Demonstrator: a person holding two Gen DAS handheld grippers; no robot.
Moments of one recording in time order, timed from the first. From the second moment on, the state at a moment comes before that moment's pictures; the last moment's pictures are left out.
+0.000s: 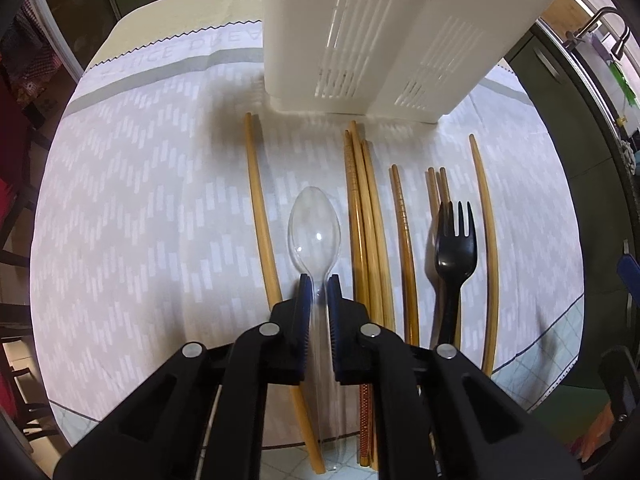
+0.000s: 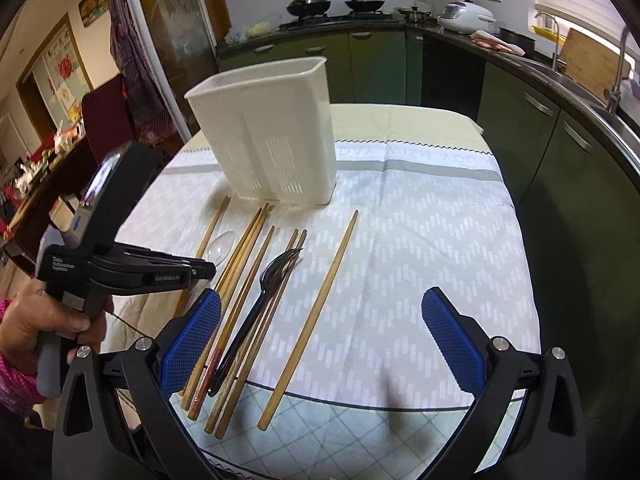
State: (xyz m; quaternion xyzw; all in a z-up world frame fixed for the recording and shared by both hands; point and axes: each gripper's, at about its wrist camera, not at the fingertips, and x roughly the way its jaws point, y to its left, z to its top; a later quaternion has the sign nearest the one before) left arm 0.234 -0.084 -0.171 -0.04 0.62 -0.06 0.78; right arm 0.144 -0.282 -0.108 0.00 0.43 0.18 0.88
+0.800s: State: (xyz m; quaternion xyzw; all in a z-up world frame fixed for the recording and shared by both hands) left arm 0.214 -0.048 -0.134 -0.04 0.58 -0.08 0.81; right arm 0.226 -0.208 -0.179 0.05 0.60 0.25 0.76
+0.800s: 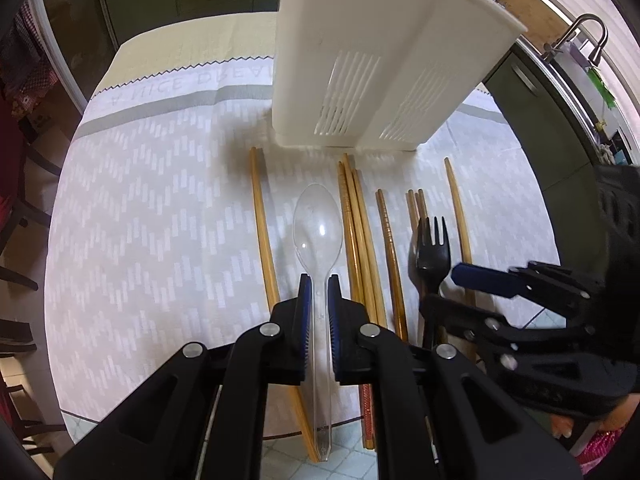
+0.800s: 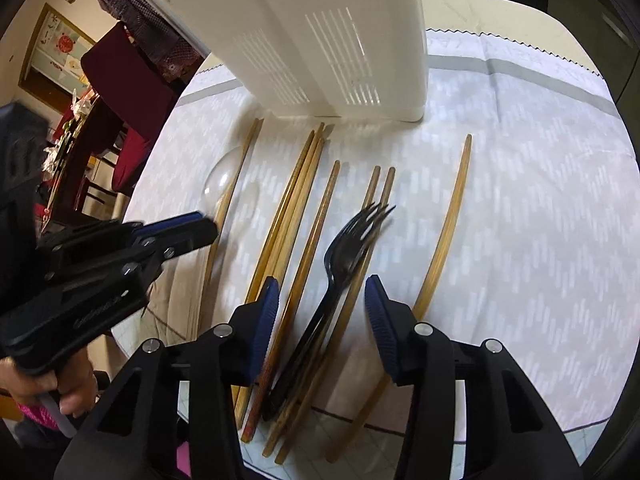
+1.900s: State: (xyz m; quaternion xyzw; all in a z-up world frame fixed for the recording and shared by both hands) left arm 0.178 -0.043 -0.061 -0.03 0.50 -0.12 0.86; right arm 0.179 -0.225 -0.096 0.08 0.41 0.26 0.87
